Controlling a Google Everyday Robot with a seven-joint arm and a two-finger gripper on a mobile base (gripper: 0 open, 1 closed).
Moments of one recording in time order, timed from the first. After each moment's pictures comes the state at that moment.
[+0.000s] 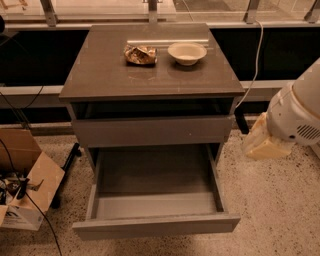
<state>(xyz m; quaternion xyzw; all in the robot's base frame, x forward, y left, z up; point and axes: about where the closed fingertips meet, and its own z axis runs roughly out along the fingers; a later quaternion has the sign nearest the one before) 0.410 -0.194 0.886 -0.61 0.78 0.06 0.15</state>
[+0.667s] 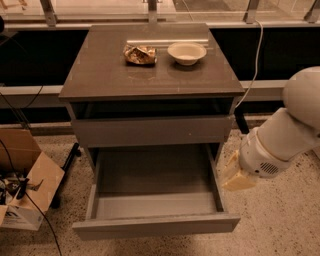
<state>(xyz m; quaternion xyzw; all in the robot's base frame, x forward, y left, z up) 0.403 -0.172 0.780 -0.60 0.78 0.14 0.13</state>
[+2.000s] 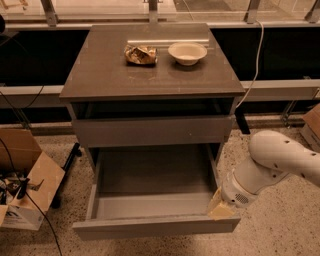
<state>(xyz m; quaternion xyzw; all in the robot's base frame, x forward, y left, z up) 0.405 -0.168 0.609 -0.55 0.80 0.23 0.08</state>
